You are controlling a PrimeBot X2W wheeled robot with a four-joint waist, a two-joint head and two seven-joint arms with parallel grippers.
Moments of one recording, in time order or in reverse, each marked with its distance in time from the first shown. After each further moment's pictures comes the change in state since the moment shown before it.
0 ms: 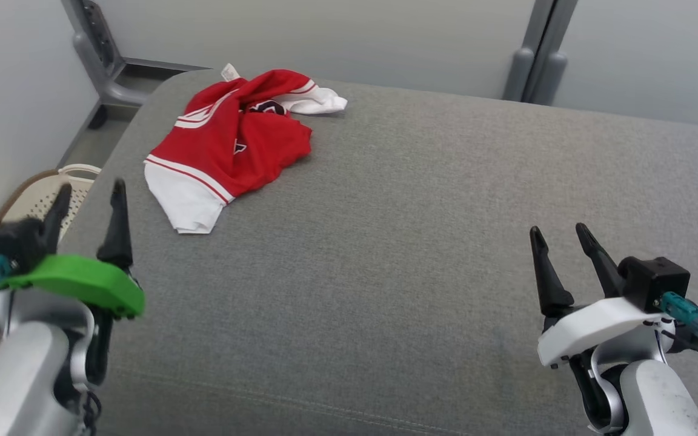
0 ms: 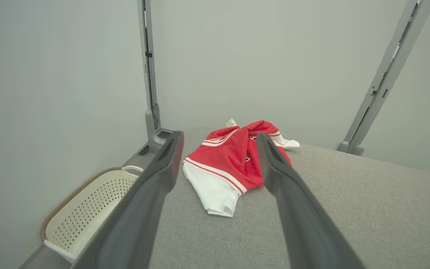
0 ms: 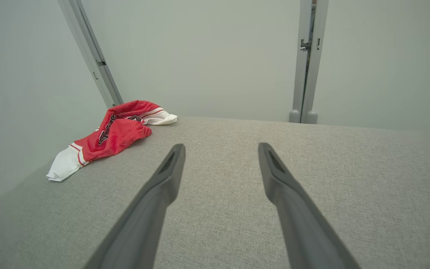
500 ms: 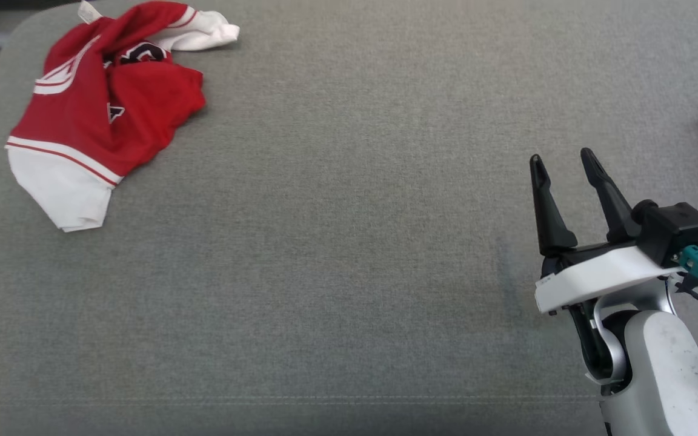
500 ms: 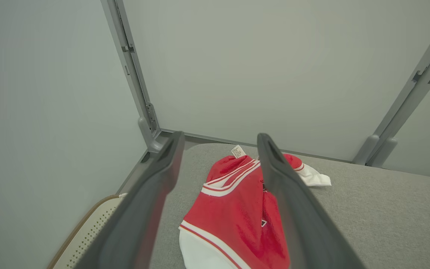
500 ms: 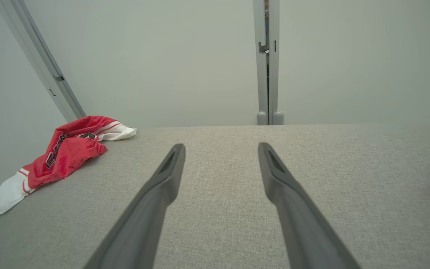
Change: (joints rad) left arm -0.569 0.132 0.060 0.339 -0.040 -0.125 0.311; right arm -0.122 -0.001 0.030 -0.114 -0.010 0.000 0.005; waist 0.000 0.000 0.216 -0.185
